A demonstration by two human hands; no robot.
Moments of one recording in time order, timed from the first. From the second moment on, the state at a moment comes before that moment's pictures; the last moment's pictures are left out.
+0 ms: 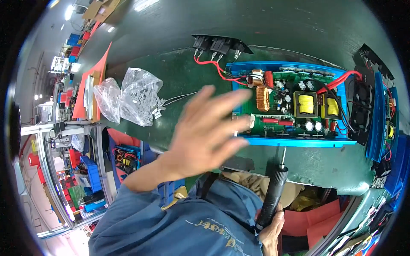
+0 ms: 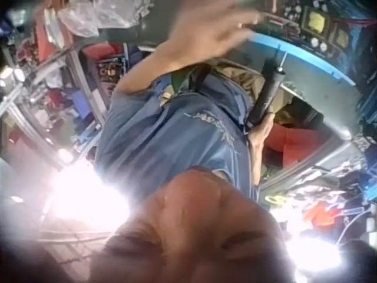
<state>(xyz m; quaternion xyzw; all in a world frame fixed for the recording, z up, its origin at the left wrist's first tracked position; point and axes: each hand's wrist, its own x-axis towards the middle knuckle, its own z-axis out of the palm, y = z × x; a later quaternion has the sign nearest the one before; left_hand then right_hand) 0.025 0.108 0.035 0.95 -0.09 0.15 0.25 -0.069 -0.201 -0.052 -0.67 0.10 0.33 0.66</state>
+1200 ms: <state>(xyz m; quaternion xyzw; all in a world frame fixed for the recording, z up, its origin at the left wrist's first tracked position) 0.064 0.076 0.048 0.98 -0.07 0.02 0.18 -0.065 -0.178 -0.052 -0.70 -0.05 0.28 0.66</state>
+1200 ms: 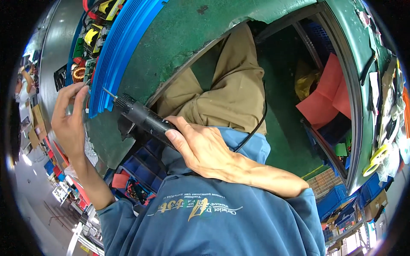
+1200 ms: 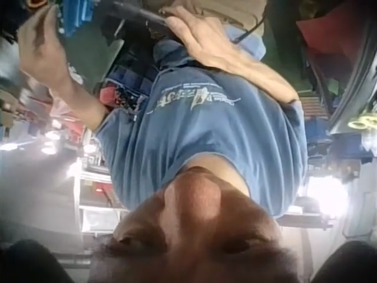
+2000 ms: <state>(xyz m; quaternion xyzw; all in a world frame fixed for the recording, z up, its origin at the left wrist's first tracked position) 0.080 0.099 0.049 0.95 -0.20 -0.06 0.25 -0.056 -0.178 -0.036 -0.40 0.11 0.50 0.76</state>
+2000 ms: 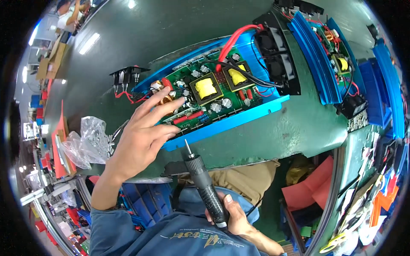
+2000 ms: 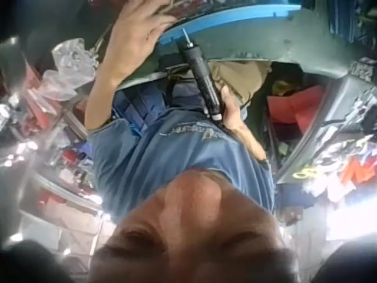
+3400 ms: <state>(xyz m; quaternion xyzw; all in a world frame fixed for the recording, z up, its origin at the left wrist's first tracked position) 0.193 0.134 0.028 0.93 -0.17 0.30 0.10 -0.096 -0.221 -0.052 -0.67 0.10 0.29 0.67</state>
